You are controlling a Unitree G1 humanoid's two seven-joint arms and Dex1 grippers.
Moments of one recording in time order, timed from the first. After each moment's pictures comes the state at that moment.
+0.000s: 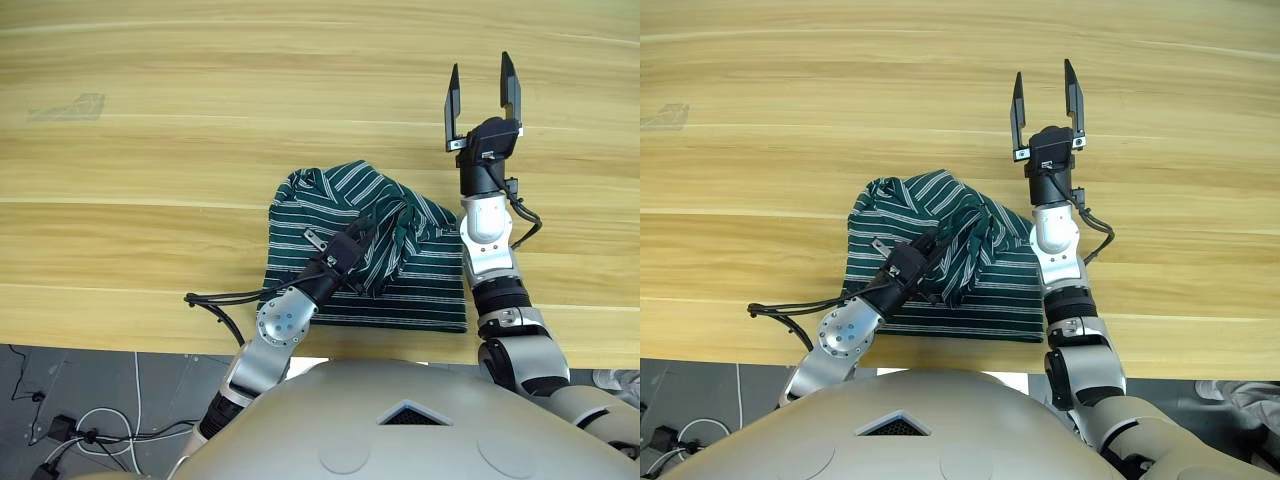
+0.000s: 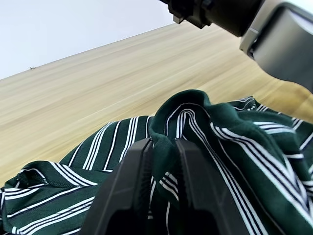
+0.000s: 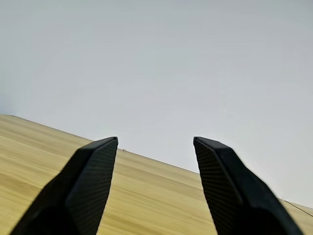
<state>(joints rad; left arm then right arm) 0.40 0.20 -0.50 -0.41 0.16 0.12 -0.25 -0.24 -0.10 0.05 0.54 -0.24 -0.81 -0.15</state>
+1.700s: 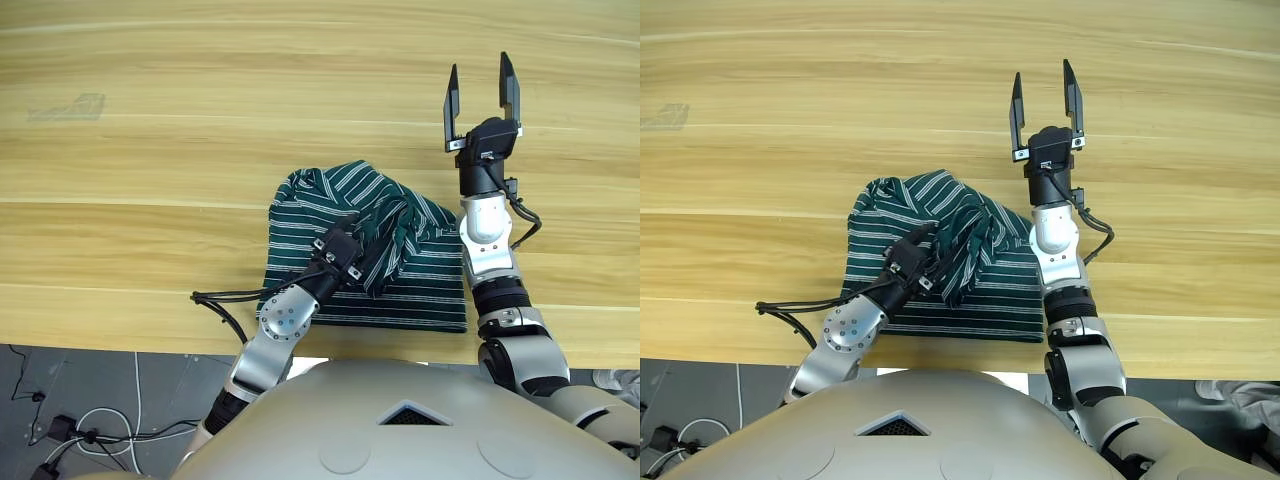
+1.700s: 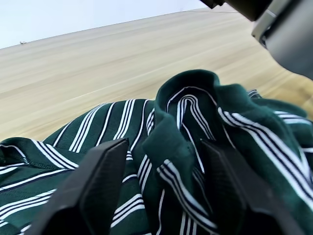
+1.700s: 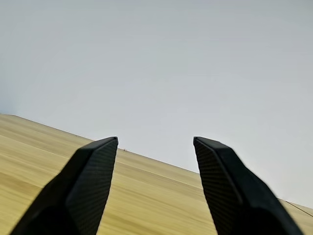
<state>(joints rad) 0.39 0.18 -0.48 -0.36 0.09 0.16 -0.25 -0.24 -0.10 0.05 0.54 -0.24 -0.81 -0.15</state>
